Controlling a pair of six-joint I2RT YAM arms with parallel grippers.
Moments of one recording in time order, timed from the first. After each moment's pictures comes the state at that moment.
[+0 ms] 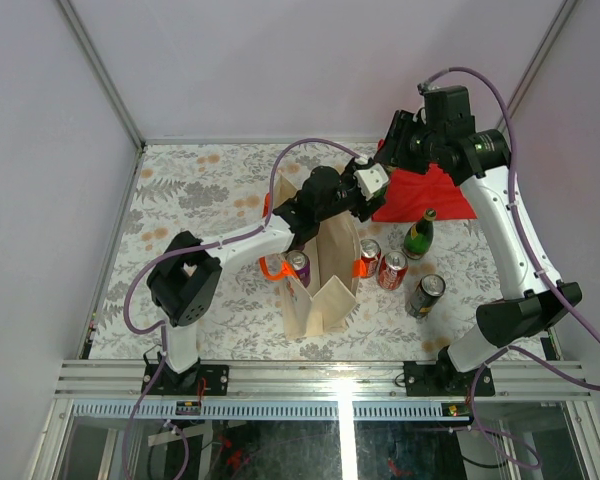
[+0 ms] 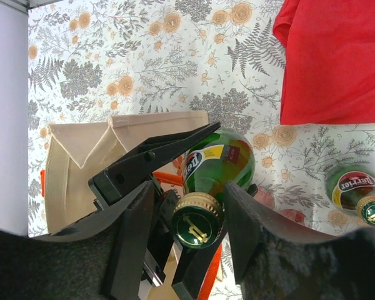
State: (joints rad) left arm -0.79 1.89 1.41 0.39 0.20 0.32; right arm 0.32 1.59 1.92 -1.00 -0.10 0.49
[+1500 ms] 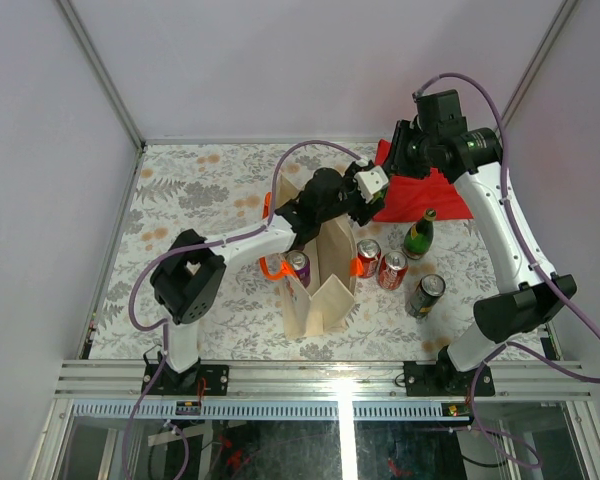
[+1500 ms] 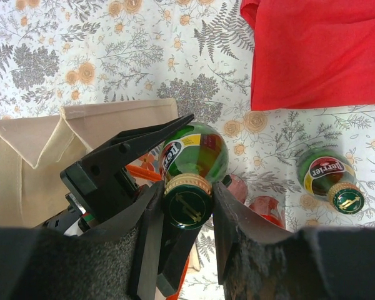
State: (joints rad) left arm -0.78 1.91 1.41 0.34 0.21 0.29; right arm 0.33 1.62 1.91 -1.06 -0.03 0.44
